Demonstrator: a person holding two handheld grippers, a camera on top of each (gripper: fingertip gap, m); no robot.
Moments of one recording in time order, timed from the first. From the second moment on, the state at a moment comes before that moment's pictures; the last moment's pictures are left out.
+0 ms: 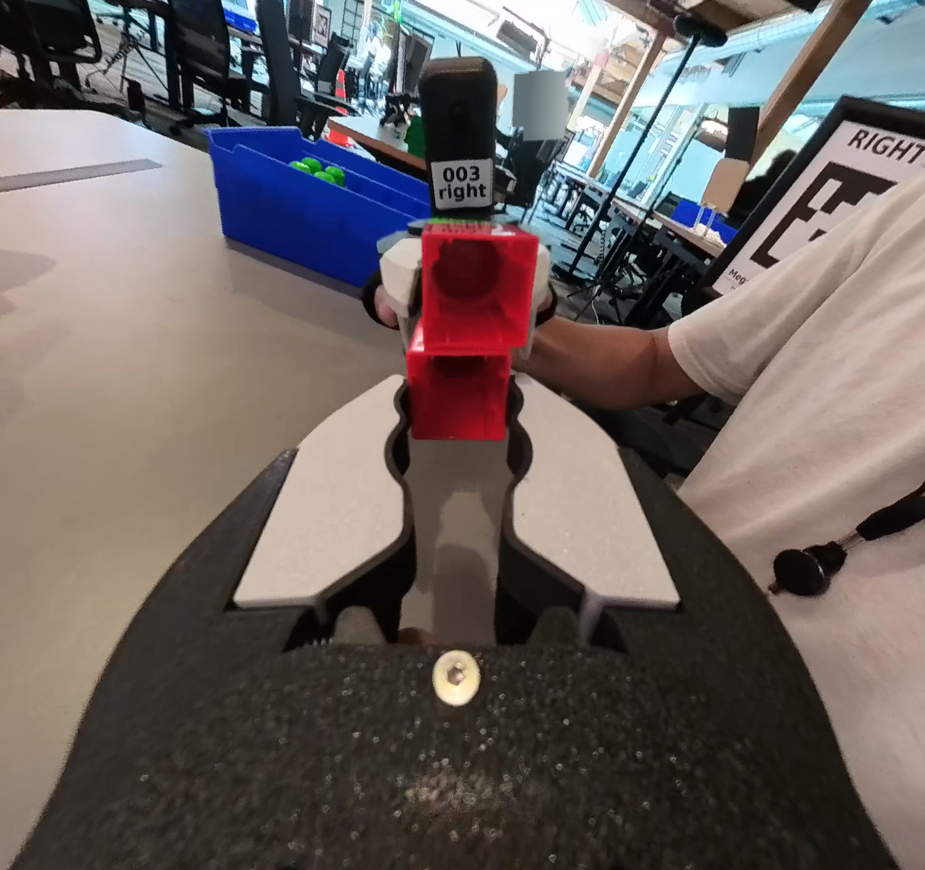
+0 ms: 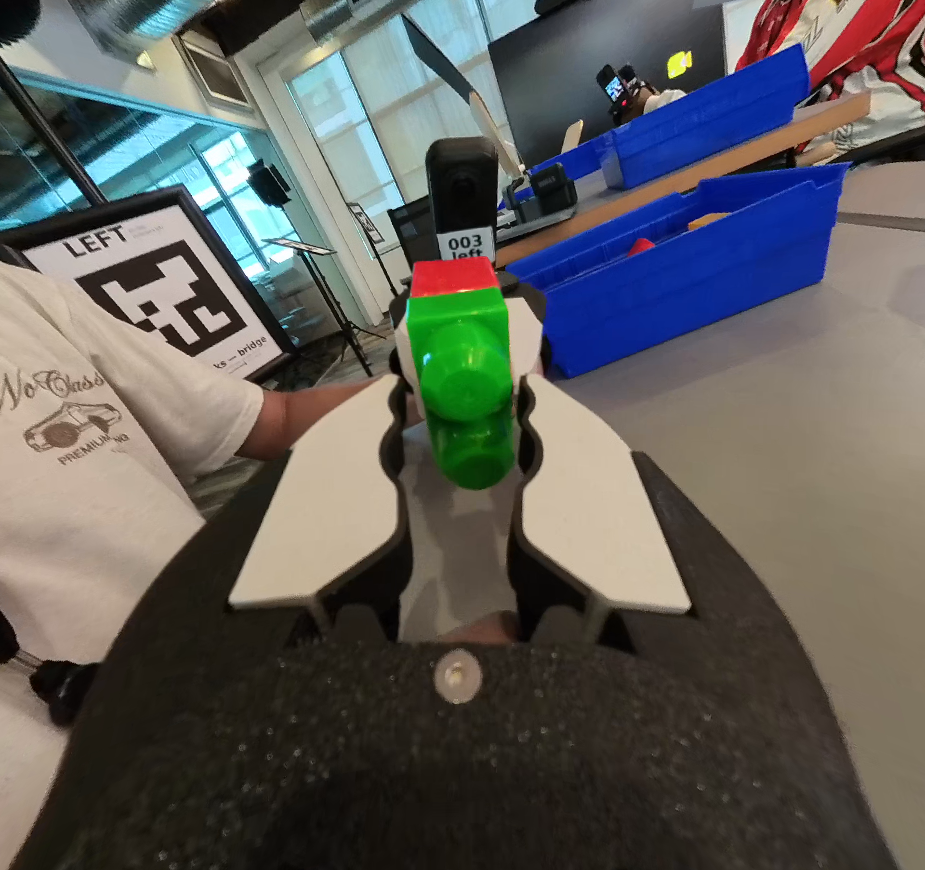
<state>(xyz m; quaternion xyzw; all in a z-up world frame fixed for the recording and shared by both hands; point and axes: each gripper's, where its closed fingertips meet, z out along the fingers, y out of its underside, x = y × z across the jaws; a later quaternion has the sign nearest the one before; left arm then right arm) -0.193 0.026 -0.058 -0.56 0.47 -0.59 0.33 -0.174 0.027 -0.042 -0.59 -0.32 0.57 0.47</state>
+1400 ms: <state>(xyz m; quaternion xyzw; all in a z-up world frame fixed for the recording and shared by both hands) -0.178 0.015 -0.085 -0.57 0.47 -0.59 0.33 -0.175 0.023 -0.073 -0.63 -0.35 0.54 0.43</state>
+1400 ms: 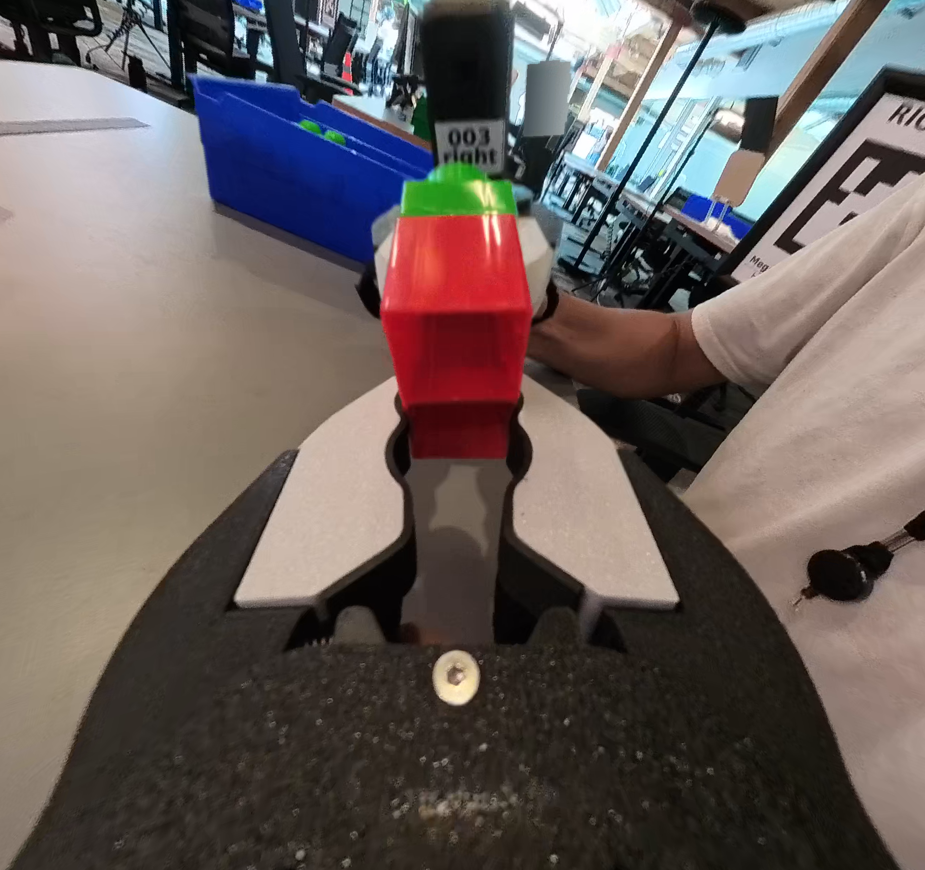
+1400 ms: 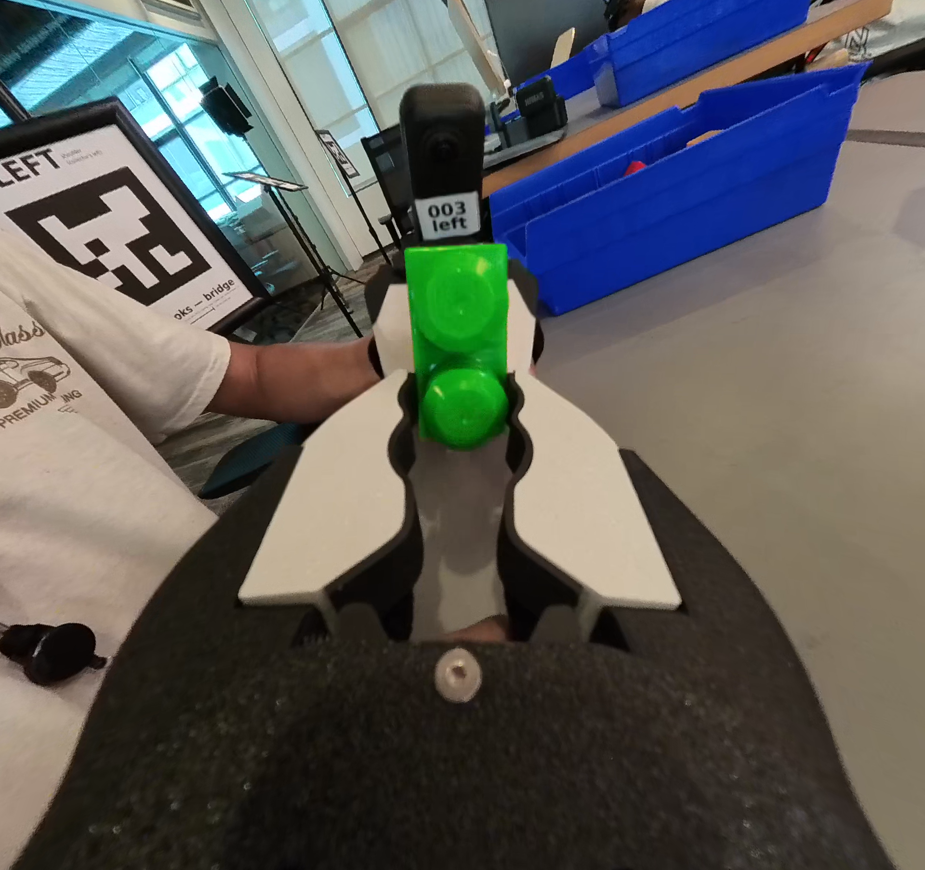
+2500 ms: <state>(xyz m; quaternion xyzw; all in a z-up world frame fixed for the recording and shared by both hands) -0.202 0.038 -0.055 -0.57 0.43 -0.58 0.39 -0.177 0.029 -0.073 -0.62 -0.31 0.57 0.44</state>
